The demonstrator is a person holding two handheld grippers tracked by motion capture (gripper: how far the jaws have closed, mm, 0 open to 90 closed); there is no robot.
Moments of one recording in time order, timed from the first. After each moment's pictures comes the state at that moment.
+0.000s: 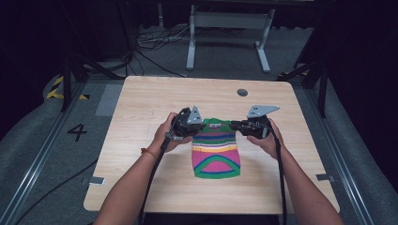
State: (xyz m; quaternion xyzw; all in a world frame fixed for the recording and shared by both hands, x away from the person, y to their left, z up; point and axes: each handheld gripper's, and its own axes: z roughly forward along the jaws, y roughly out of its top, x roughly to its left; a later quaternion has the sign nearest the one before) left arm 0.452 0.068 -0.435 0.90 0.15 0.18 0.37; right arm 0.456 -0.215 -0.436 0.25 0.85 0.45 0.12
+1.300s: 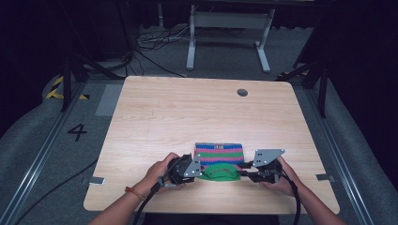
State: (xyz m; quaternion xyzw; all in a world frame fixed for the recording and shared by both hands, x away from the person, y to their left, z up) left arm 0.335 0.077 -0.461 0.94 0.04 0.12 0.32; right arm 0.340 -0.231 -0.469 0.16 0.91 0.38 0.08
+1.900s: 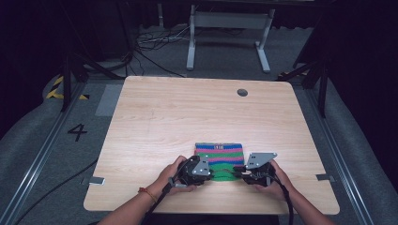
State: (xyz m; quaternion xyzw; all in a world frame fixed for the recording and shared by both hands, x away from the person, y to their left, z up) left arm 0.345 0.051 -0.492 0.93 0.07 0.05 0.36; right arm 0.338 -0.217 -0.490 0.20 0.90 0.38 0.08
